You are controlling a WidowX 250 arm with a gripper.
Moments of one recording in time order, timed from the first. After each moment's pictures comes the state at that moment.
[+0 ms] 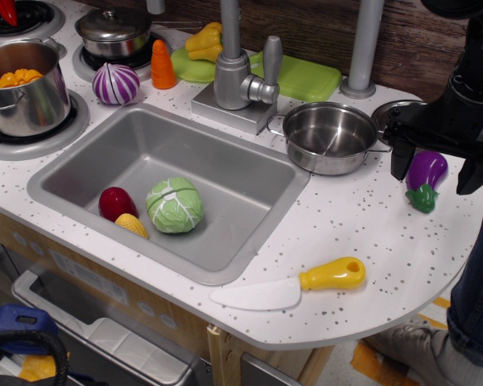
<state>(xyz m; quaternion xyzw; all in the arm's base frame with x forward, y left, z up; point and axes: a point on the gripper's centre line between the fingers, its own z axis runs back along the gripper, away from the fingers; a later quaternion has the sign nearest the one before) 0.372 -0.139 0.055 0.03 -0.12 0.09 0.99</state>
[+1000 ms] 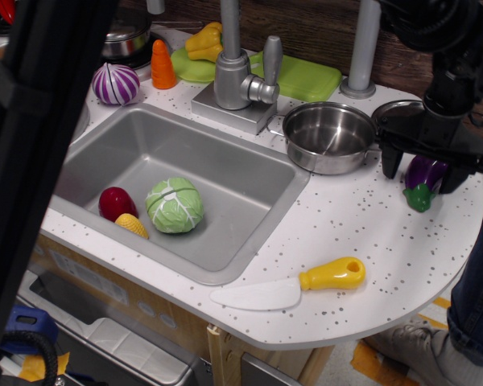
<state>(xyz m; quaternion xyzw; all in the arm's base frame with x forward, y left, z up) 0.427 -0.122 0.009 0.00 -0.14 0.03 0.99</state>
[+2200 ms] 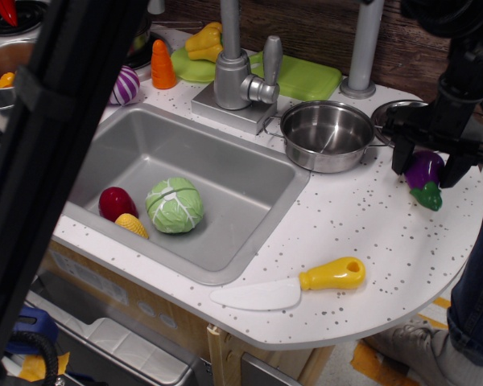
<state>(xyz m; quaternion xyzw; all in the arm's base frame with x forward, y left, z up) 0.419 -0.126 0.024 0.04 -0.08 0.05 0.99</state>
